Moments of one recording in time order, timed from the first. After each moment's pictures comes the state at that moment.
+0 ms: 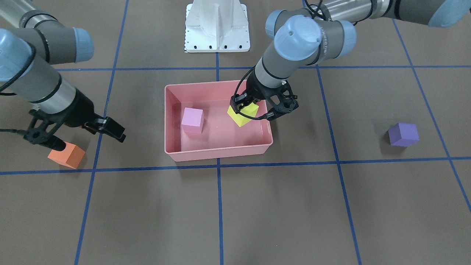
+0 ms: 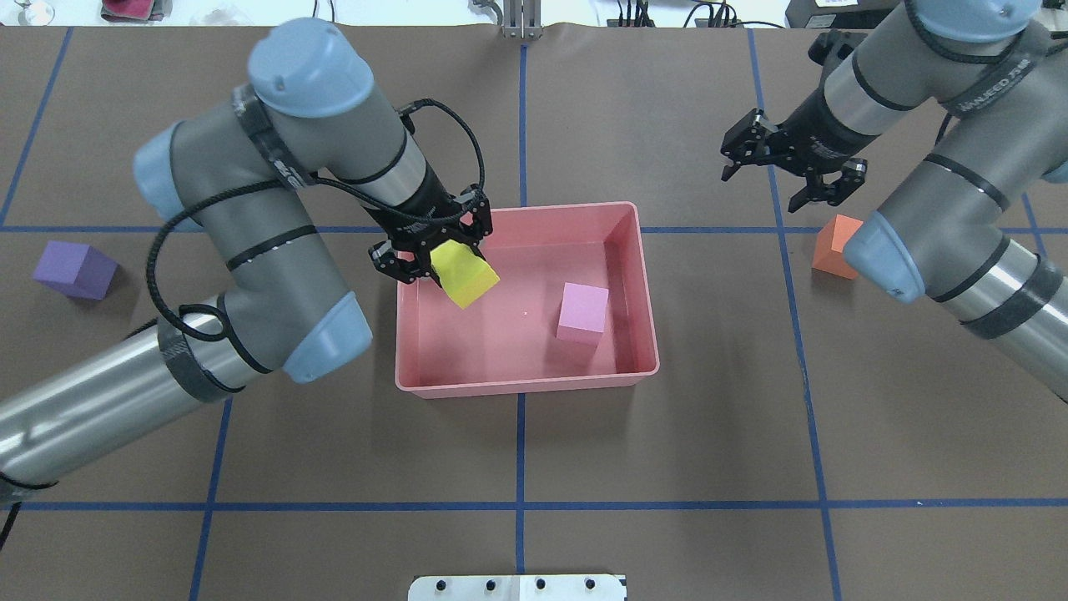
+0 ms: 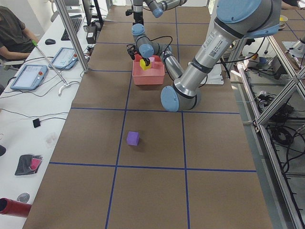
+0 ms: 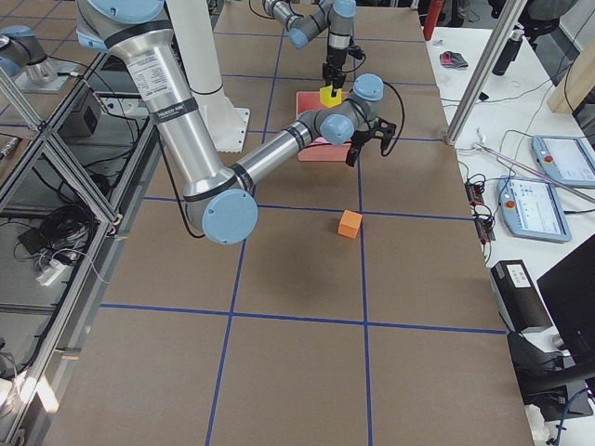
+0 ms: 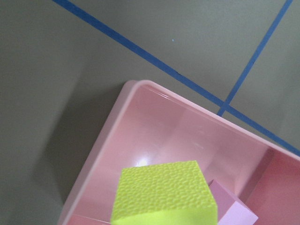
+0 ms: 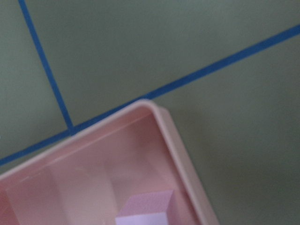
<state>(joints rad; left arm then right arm) -0.67 -2.32 -1.60 -1.68 -2.19 -1.67 0.98 -1.15 1.69 -1.42 2.26 1.25</state>
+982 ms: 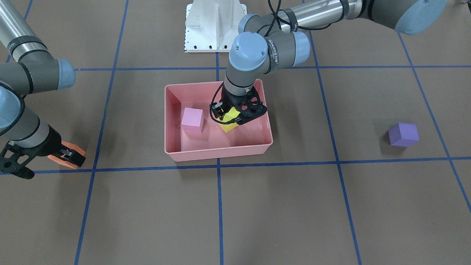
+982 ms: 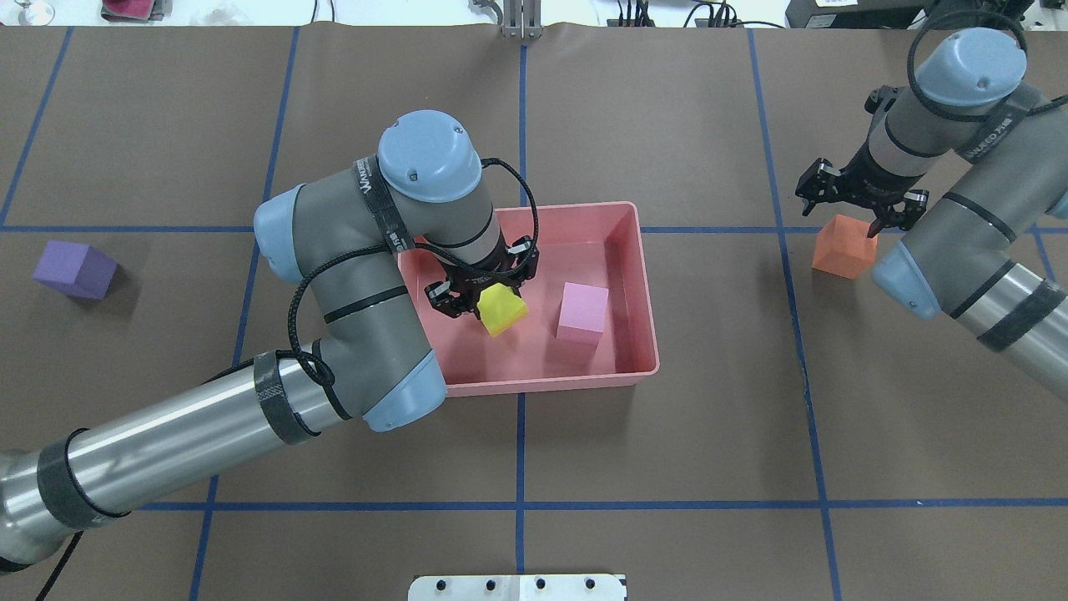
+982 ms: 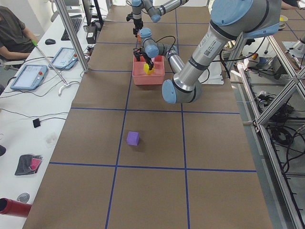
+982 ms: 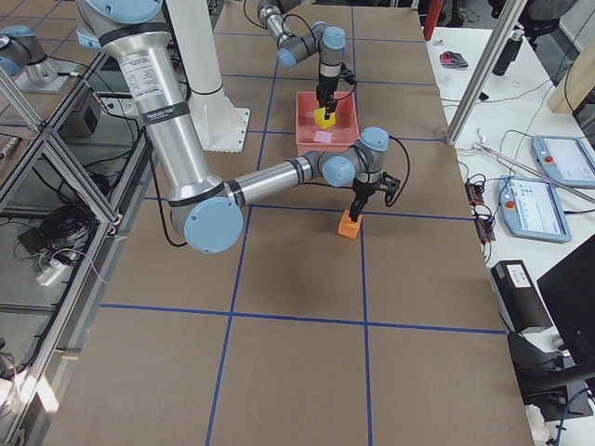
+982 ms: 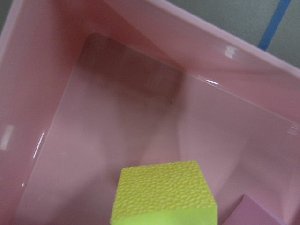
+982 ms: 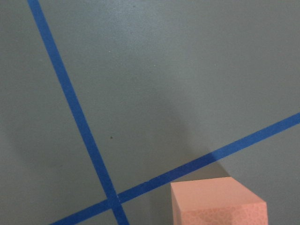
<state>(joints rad) -0.57 -2.40 -1.47 -1.67 -2.05 -1.67 0.97 -1.23 1.52 -1.41 2.12 1.16</state>
